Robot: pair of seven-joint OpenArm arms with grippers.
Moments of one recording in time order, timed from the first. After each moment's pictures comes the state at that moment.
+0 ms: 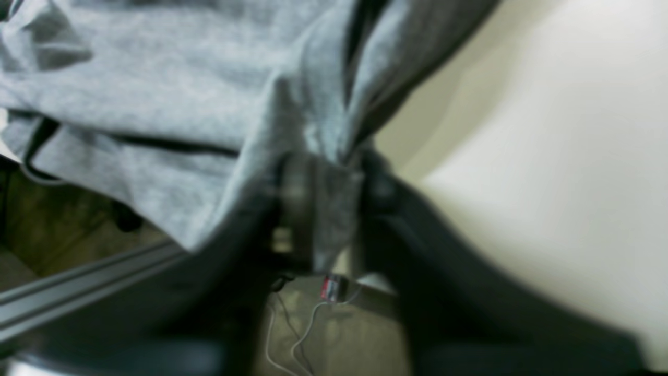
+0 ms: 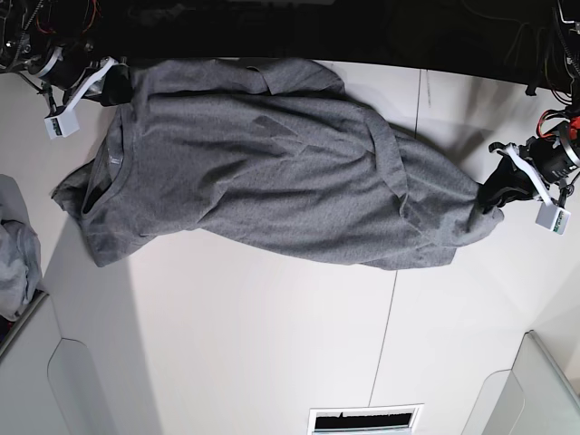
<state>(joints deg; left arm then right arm) 13.9 -29.6 -21.0 86.1 -44.7 -38.1 40.0 -25.2 17.2 18.8 88.7 36.3 32.4 -47.6</state>
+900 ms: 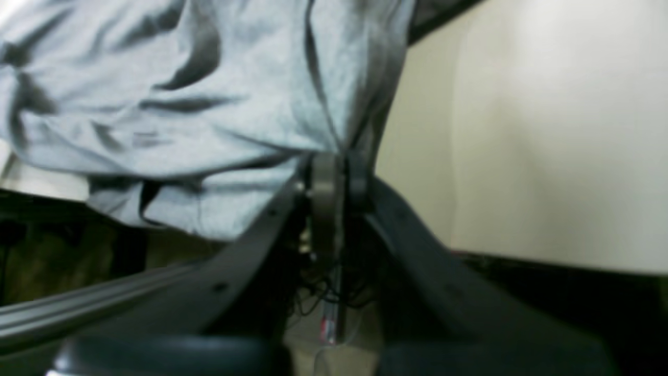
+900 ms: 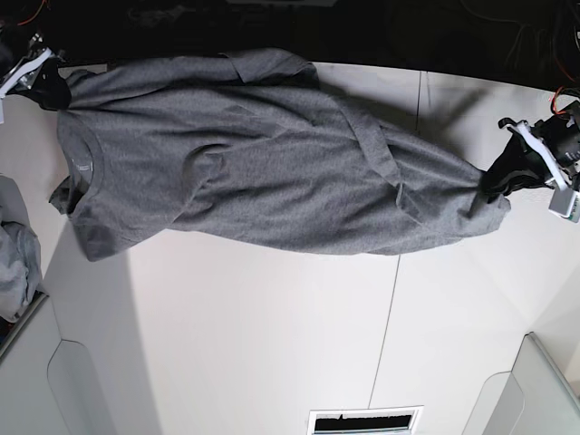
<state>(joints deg) 23.5 -29.4 -29.5 100.9 -55.3 -38.0 47.0 -35.9 17.0 39.3 105.3 51.7 34.2 -55.3</state>
